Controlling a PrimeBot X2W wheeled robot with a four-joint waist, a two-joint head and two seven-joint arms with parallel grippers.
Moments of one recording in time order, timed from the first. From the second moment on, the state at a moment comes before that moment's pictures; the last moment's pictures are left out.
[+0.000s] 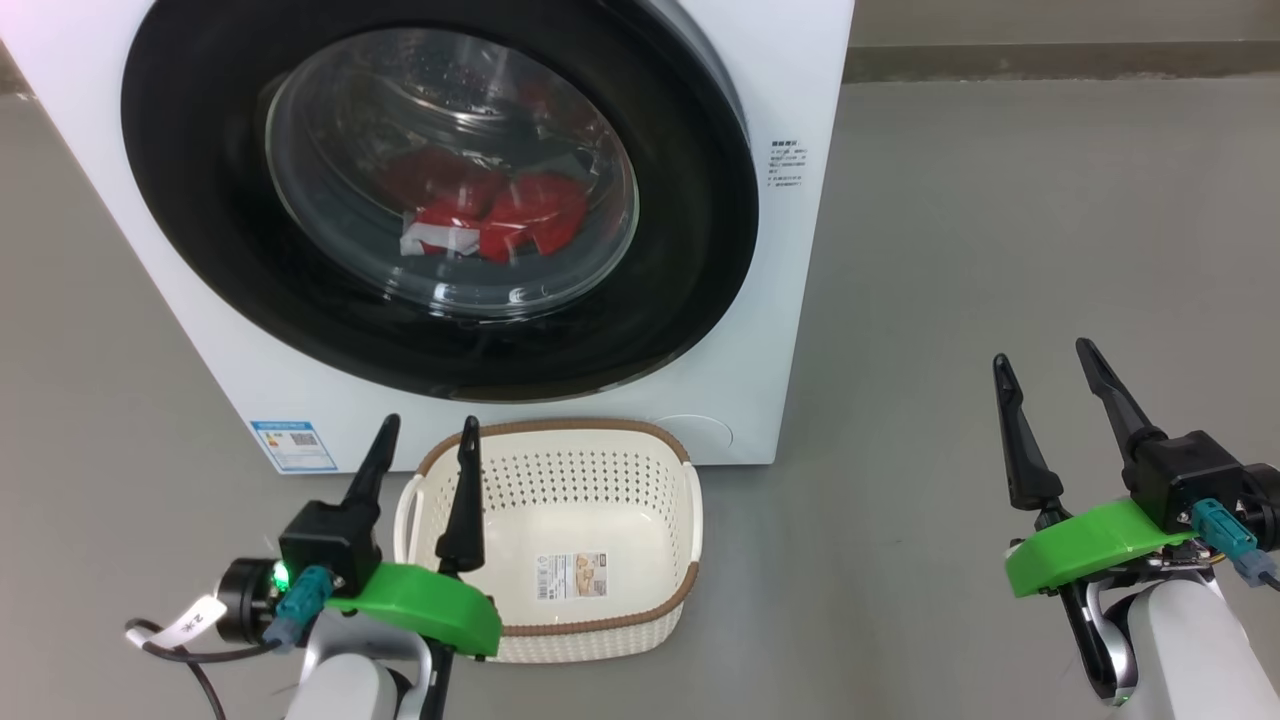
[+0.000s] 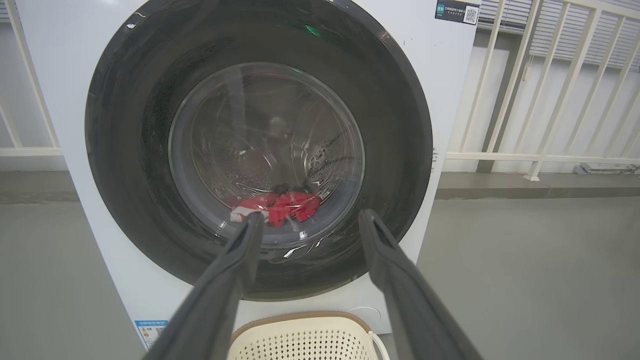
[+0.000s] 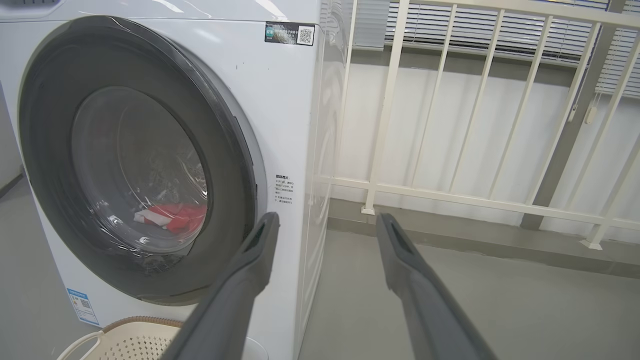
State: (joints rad) left arm -0.33 0.03 -0.21 0.41 -0.25 0.07 -0.25; right arm -0.23 -0.04 -0.11 0.32 0.06 0.13 -0.26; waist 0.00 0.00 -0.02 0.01
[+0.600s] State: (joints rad) left arm -0.33 0.03 -0.23 0.34 -0.24 0.08 -0.25; right arm -0.28 -0.04 -0.13 0.31 0.07 0.13 -0.26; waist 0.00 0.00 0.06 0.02
